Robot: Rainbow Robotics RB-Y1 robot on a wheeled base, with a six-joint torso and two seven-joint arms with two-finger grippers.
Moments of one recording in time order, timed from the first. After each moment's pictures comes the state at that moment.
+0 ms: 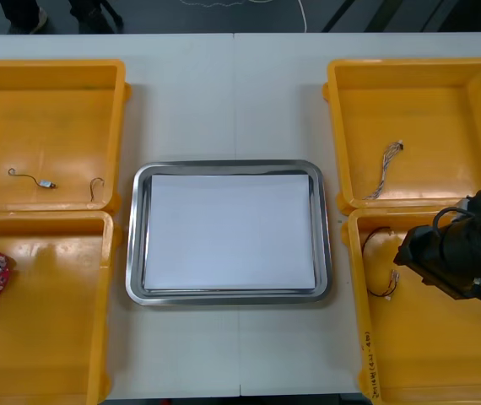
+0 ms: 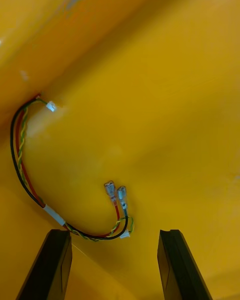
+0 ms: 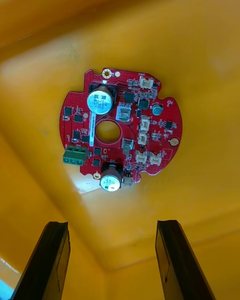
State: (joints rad) right arm -0.09 -0.68 0.07 -2.13 -0.74 1.64 0.53; left arm 0.05 0.83 0.40 -1.85 0.91 1.72 -1.98
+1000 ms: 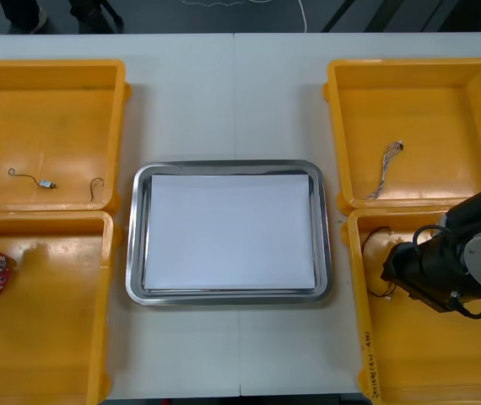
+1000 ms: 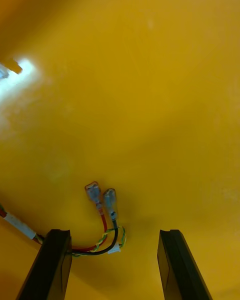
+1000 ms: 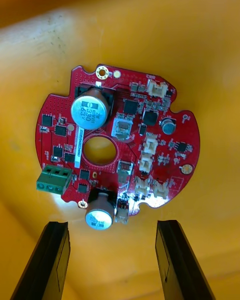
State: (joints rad) right arm -0.09 -0.68 0.18 -2.06 -0.71 1.58 0.53; left arm 0.05 0.72 0.38 -1.80 0.81 1.65 -1.99
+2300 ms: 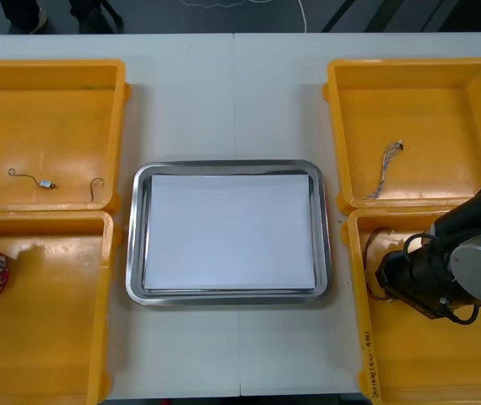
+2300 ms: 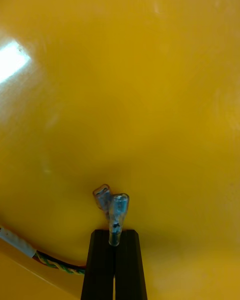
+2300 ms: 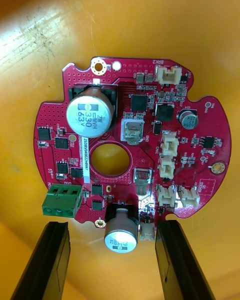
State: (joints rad) right arm -0.09 -0.68 0.23 -2.01 -0.70 1.54 0.53; left arm 0.05 0.72 0.38 -1.72 0.80 1.57 -2.21
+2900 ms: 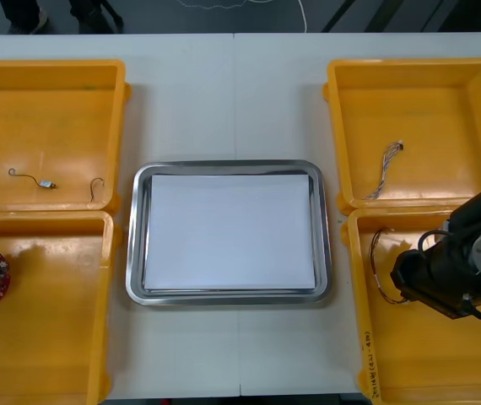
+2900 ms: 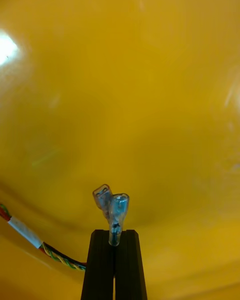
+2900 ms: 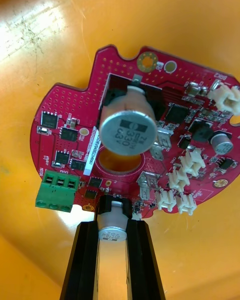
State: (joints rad) right arm -0.12 -0.78 0.23 -2.04 -0.81 1.60 0.53; left arm 0.05 0.70 0.38 -1.72 0.79 1.57 -2.21
